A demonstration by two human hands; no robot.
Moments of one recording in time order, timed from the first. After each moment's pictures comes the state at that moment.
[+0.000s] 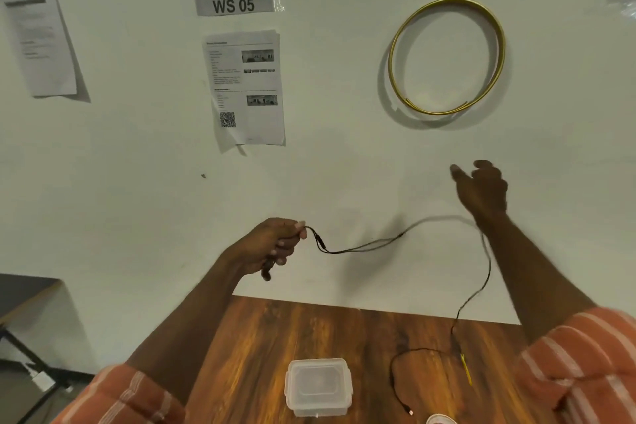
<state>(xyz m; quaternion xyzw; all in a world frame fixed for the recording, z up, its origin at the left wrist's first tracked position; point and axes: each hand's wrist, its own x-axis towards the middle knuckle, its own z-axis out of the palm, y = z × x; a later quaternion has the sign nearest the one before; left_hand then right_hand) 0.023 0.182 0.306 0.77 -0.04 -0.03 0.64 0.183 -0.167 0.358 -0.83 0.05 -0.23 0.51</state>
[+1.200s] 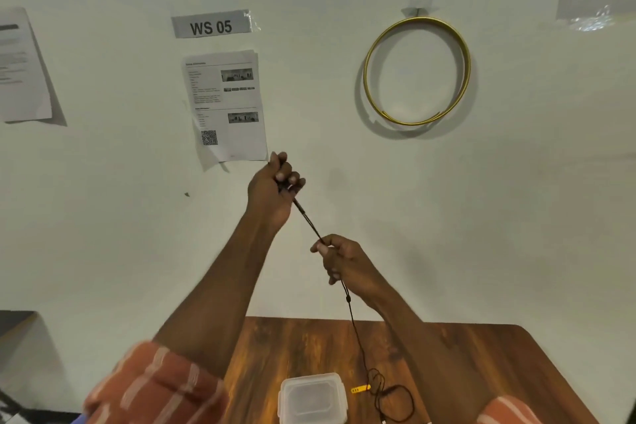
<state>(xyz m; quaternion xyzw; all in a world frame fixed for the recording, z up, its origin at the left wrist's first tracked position) 0.060 0.124 0.395 0.46 -0.09 0.20 0.86 0.073 -0.040 0.279 -0.70 -0.33 0.07 0.63</state>
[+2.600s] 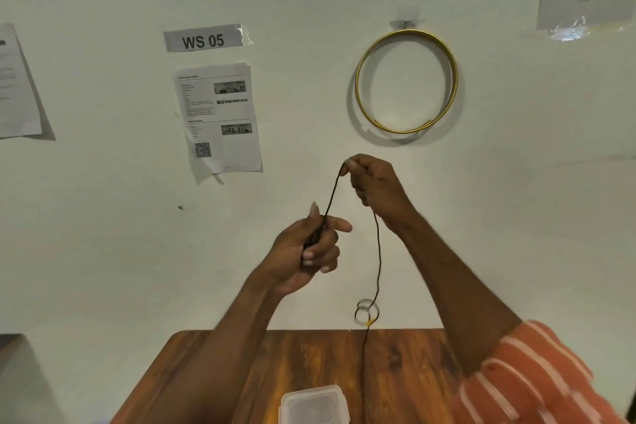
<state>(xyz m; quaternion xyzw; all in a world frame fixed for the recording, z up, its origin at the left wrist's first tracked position) 0.007 0.086 0.353 0.57 -0.25 -0.06 0.78 0.092 -0.073 0.410 -0.67 -0.34 -0.12 0.65</state>
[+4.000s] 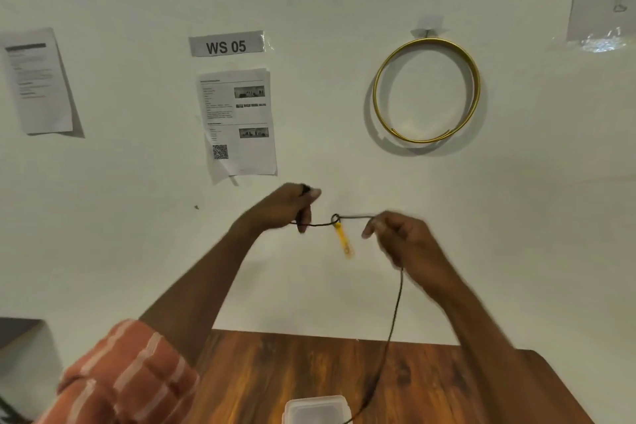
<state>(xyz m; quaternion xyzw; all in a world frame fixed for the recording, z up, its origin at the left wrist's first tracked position) 0.065 0.150 0.412 0.91 -0.10 0.13 0.39 0.042 -0.106 0.363 -0.68 -0.37 -0.05 0.63</state>
